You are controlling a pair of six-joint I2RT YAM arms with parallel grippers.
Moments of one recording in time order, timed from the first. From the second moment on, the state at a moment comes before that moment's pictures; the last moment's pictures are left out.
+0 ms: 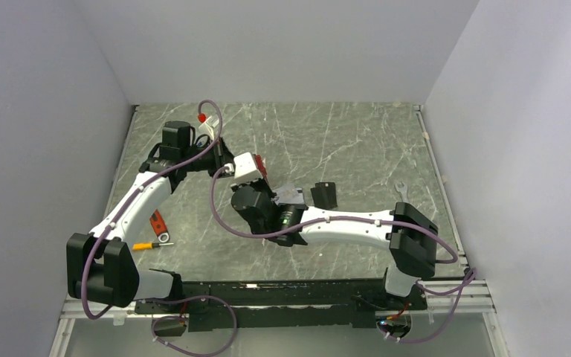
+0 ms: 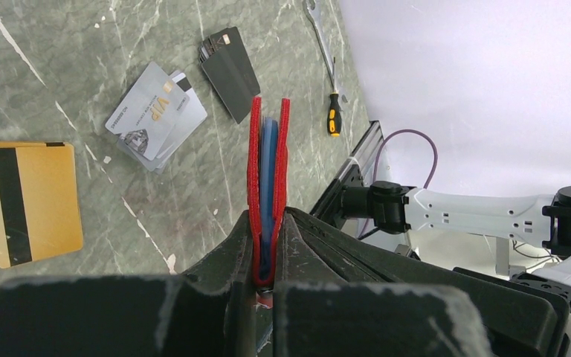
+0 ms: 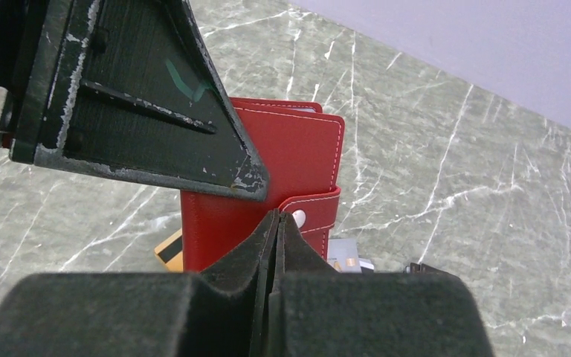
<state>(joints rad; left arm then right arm) -0.20 1.32 1.02 -0.29 0.87 -0.55 1.25 1.70 1.26 0.07 0.98 0.07</state>
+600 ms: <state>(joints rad) -0.20 1.31 1.02 -0.32 0.87 -0.54 1.17 1.55 1.07 0.14 0.96 0.14</state>
